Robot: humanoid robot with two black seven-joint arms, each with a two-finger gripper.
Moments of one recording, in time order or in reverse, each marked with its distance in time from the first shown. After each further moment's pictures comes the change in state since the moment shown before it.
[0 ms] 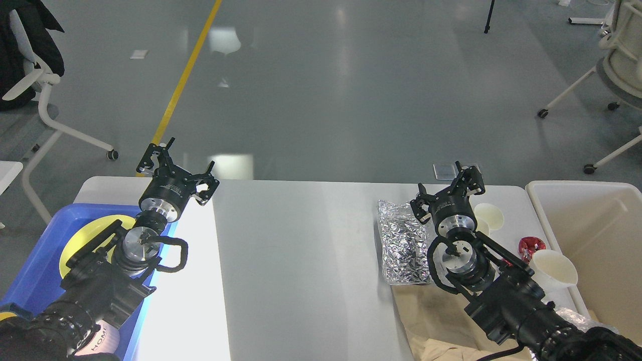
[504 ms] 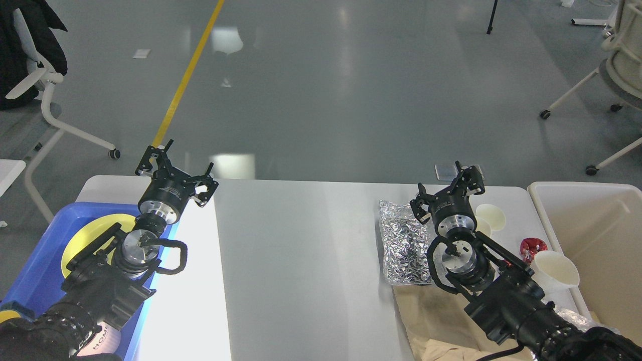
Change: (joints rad) left arm 0.002 -0.009 -0.019 0.015 -0.003 -0.013 -0.008; right arm 0.000 0.000 0.000 0.001 0.000 0.000 0.000
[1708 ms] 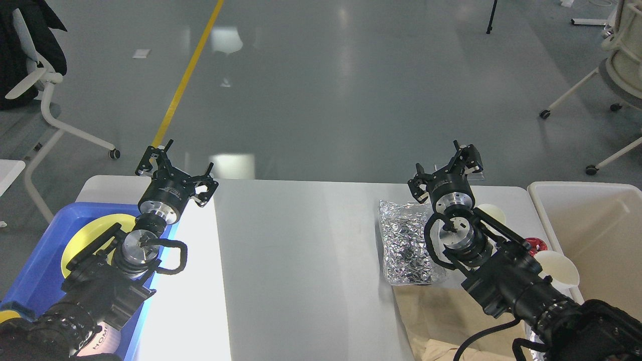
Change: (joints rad) left arm 0.000 0.000 0.000 0.000 -0.001 0.000 0.000; right arm 0.134 -0.013 -0.053 -0.052 0.059 -0.020 -0.013
